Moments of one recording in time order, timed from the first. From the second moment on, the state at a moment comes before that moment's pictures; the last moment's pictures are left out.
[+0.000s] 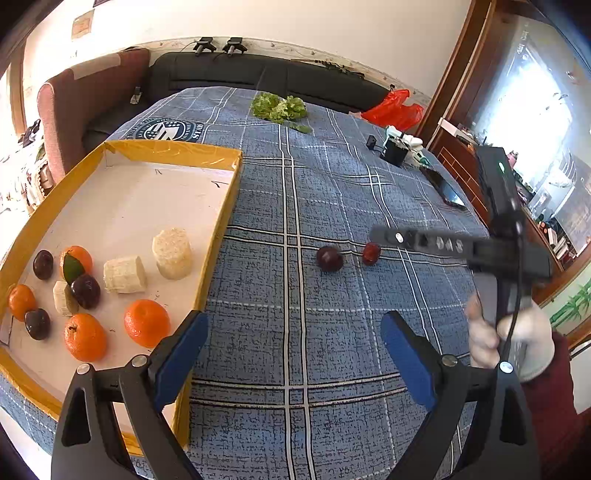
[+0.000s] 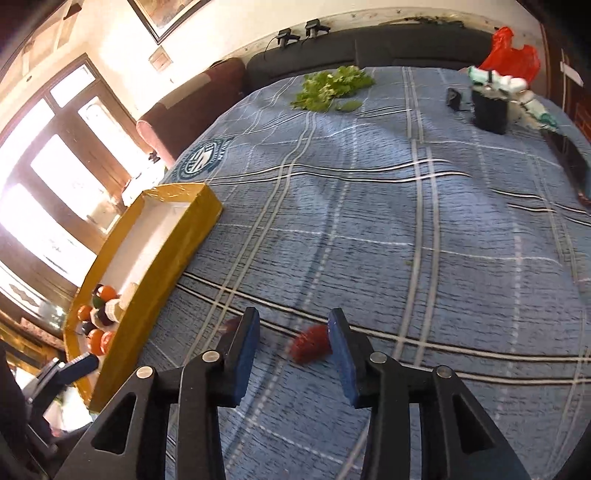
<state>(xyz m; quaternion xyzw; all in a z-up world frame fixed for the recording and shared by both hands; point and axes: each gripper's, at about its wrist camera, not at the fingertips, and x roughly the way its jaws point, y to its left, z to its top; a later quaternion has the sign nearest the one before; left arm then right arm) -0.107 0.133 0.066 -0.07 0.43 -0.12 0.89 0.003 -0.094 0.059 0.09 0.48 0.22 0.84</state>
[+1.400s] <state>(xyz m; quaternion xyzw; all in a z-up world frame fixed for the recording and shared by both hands) -0.050 0.097 0.048 -0.05 0.43 -0.13 0.89 -0.010 -0.108 0.050 0.08 0.42 0.13 0.89</state>
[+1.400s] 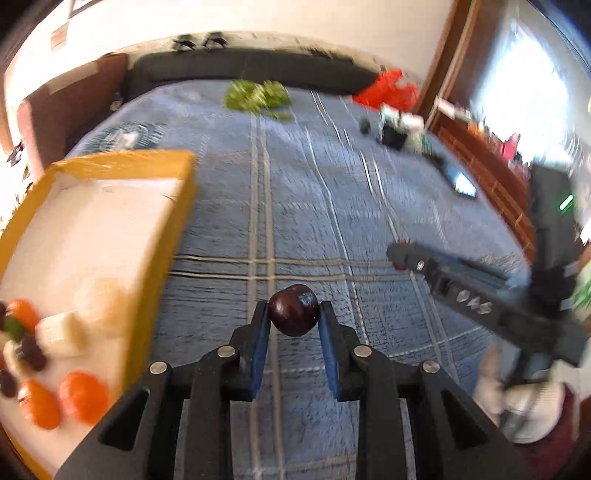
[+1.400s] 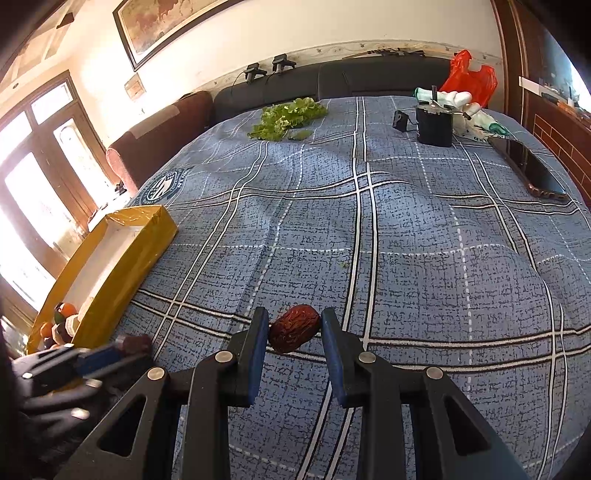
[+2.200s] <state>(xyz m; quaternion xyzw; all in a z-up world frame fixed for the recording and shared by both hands) -0.023 0.322 0.130 -0.08 0.38 0.05 0.92 -0.009 0.117 0.196 0.02 0.36 0.33 0.87</state>
